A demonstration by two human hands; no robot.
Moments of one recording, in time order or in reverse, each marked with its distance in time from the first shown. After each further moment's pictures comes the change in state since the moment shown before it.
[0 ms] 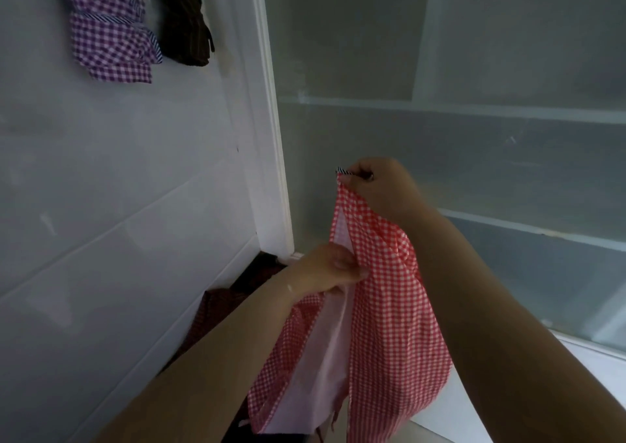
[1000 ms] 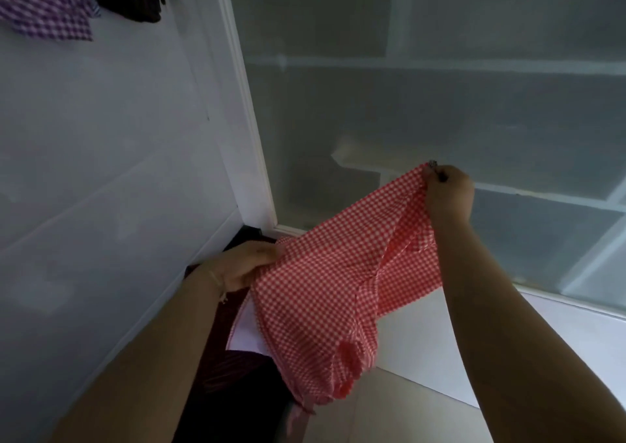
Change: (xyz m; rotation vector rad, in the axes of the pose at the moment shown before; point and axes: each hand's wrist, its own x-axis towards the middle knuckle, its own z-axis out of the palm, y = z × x) left_hand -0.013 -0.087 -0.030 -0.419 -0.114 -0.194; right_hand -0.051 0.131 -0.031 0.117 0.509 0.573
